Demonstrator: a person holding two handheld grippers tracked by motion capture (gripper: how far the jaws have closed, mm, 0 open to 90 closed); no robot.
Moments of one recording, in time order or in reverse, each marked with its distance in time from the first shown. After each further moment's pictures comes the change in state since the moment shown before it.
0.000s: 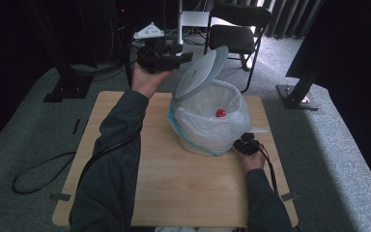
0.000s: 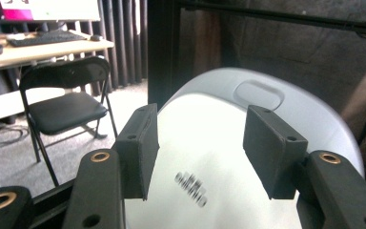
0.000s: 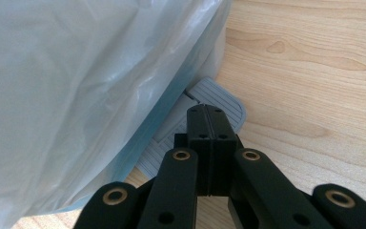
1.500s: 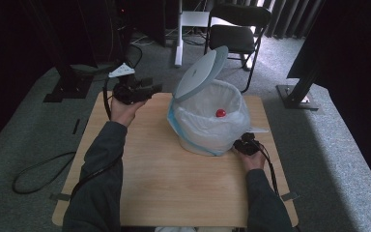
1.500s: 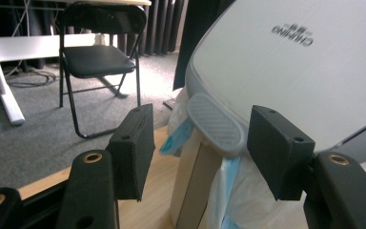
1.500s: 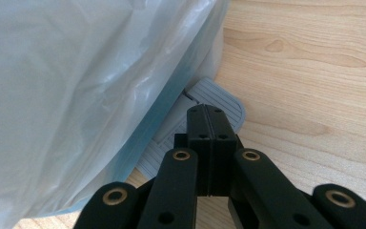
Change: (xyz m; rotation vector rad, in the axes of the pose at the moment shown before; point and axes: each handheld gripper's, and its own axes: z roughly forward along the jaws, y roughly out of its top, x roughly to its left) left arm 0.046 -0.118 -0.038 0.064 0.100 -0.161; right arm -0.001 -0.001 0.000 -0.010 0.003 0.027
